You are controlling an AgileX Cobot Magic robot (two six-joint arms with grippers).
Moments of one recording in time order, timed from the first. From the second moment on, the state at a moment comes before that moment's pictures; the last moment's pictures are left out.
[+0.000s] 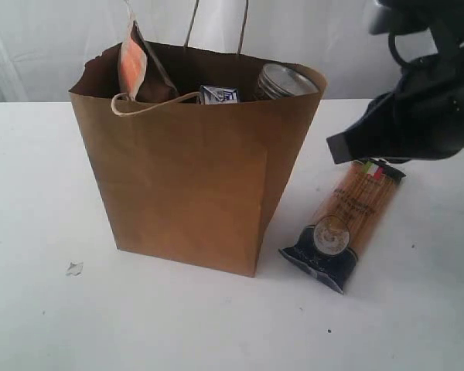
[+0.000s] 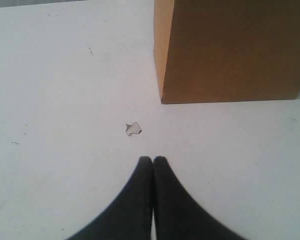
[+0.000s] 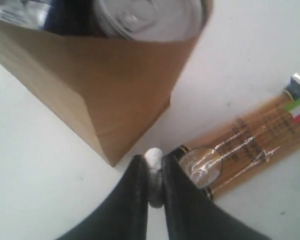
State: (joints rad) left arm -0.51 0.00 0.02 0.20 0.40 -0.29; right arm 0.47 1.13 -1.01 0.09 0.72 -0.10
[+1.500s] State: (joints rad) left arm -0.51 0.00 0.02 0.20 0.40 -0.29; right arm 0.71 1.56 -1.44 0.05 0.54 -0.23
